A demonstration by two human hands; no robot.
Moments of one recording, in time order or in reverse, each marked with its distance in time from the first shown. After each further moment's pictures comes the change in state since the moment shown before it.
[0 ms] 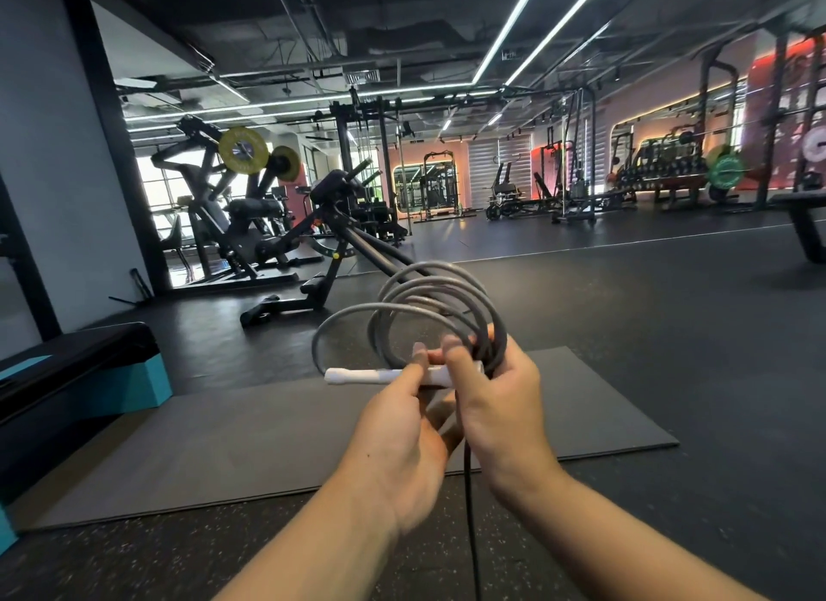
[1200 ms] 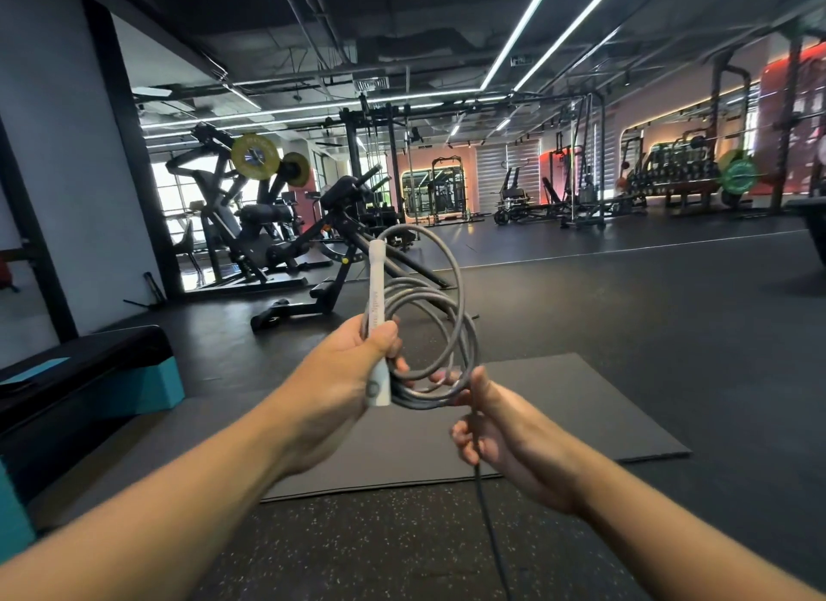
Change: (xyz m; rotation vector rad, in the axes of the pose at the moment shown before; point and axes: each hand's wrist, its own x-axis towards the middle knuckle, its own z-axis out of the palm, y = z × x) left_hand -0.001 0.078 -0.030 0.680 -0.205 0.340; right_hand 0.009 0.018 -0.035 0.124 -0.616 0.494
